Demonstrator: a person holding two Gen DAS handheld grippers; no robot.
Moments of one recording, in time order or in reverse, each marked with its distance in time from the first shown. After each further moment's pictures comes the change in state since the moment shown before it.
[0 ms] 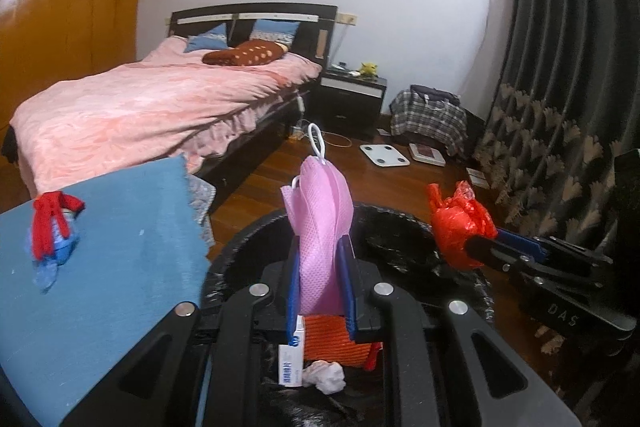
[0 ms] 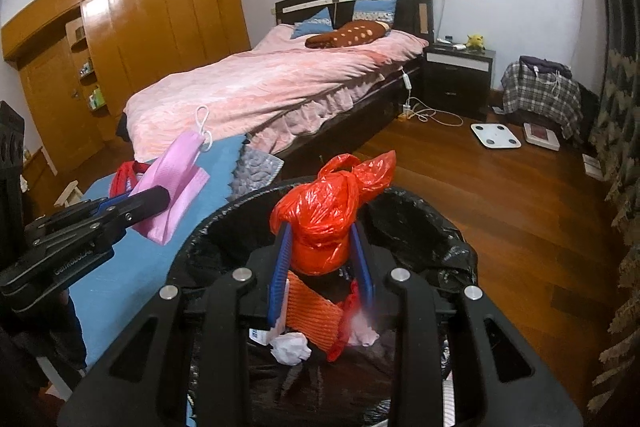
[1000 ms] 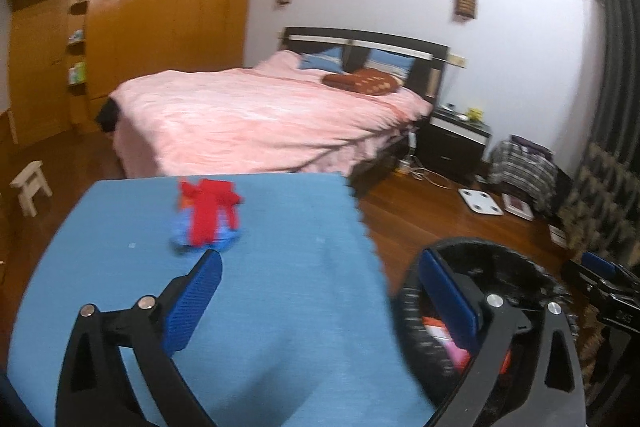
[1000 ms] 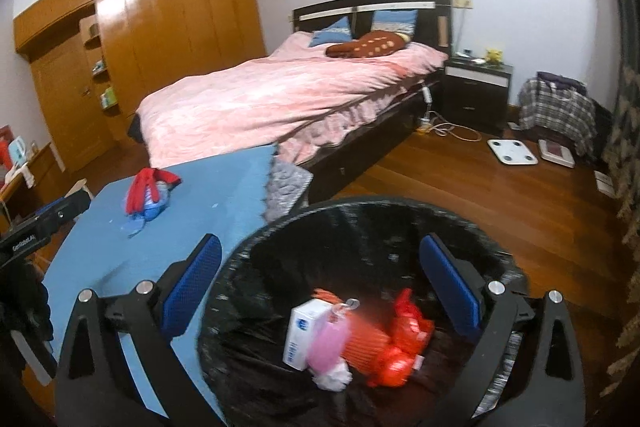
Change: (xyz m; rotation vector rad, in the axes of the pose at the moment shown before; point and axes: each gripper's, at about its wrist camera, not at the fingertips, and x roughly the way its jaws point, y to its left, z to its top) left arm -0.094 0.152 -0.016 -0.200 -0.117 0.364; right arm 0.023 0.074 0.020 -0.057 -0.032 0.072
